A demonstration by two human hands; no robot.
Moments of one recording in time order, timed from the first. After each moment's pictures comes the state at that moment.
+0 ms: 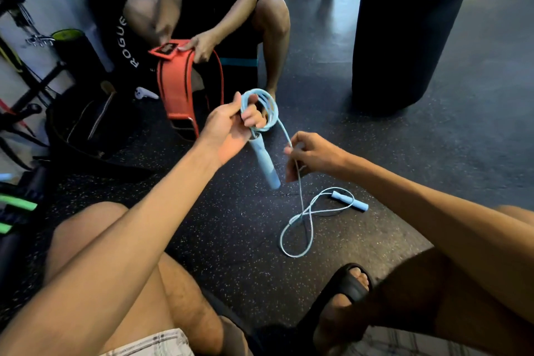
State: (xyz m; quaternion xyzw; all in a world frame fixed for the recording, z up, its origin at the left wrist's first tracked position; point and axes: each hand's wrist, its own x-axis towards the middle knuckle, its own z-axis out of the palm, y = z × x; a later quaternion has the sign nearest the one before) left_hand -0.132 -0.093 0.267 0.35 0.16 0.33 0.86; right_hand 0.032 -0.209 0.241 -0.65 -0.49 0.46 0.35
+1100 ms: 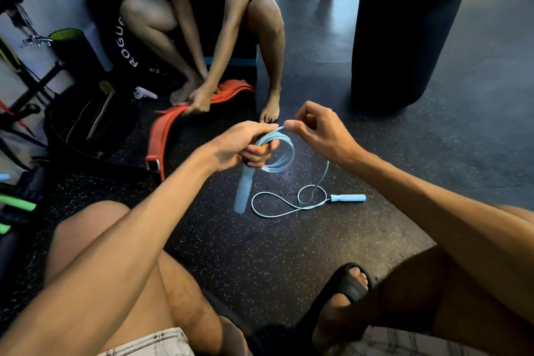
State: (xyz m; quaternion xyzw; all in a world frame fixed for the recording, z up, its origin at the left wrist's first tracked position) left_hand -0.134 -0.104 0.261 0.63 0.20 0.04 0.75; right_hand 0.044 -0.198 0.261 -0.66 -0.60 0.15 0.42
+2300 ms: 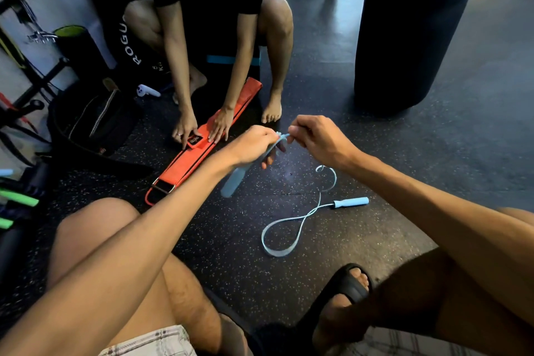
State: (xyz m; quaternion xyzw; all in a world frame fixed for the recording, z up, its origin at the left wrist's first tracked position) left_hand -0.119 -0.108 0.244 0.75 0.30 0.13 0.57; right_hand 0.036 -0.201 0.261 -0.67 -0.66 0.12 0.31
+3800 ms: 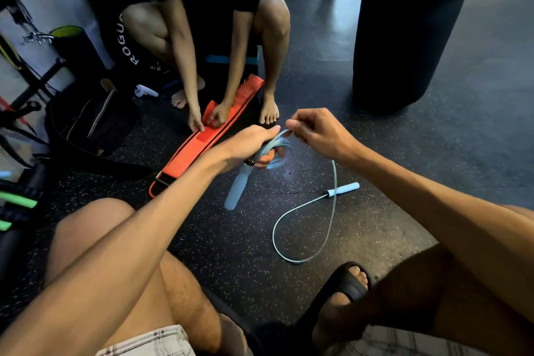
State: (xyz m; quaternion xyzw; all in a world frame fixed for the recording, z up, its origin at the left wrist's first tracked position) left_hand -0.124 -0.110 0.249 0.71 0.26 0.07 0.65; right_hand 0.043 -0.199 0.266 -0.64 -0.64 0.19 0.38
